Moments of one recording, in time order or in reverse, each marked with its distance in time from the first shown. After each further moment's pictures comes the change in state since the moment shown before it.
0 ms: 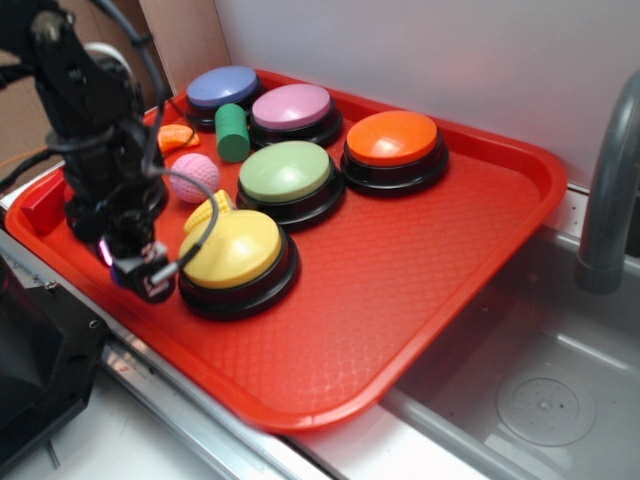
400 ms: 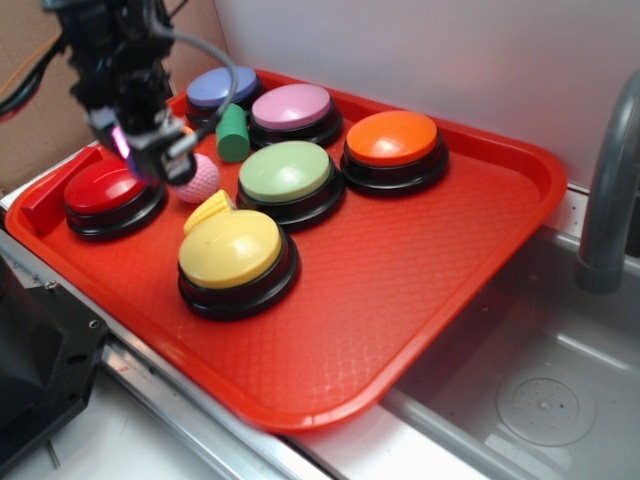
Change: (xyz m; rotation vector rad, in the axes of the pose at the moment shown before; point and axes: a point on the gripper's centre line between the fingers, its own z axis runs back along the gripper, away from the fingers) arm 0.038 -0.017 0.077 -0.050 -0.092 -0.053
